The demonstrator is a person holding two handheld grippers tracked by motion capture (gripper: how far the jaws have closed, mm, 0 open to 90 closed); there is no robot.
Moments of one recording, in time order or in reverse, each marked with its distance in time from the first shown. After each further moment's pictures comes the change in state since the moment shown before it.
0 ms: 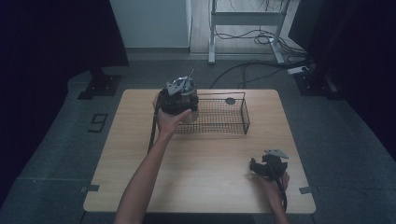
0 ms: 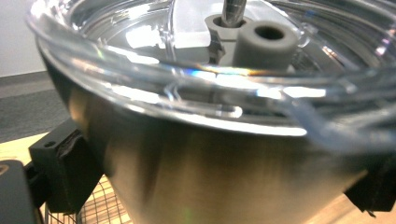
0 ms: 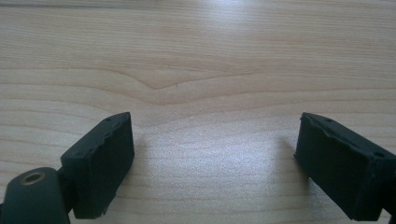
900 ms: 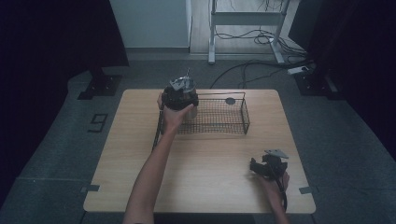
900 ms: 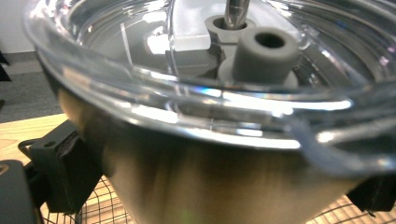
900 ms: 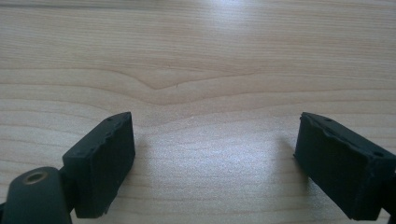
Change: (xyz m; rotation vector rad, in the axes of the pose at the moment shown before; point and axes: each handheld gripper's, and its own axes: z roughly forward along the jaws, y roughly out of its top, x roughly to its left) left arm 0.016 -0.016 0.061 0.064 0.094 -0.046; right arm -0.001 0.000 0.000 -0.003 0.004 -0.003
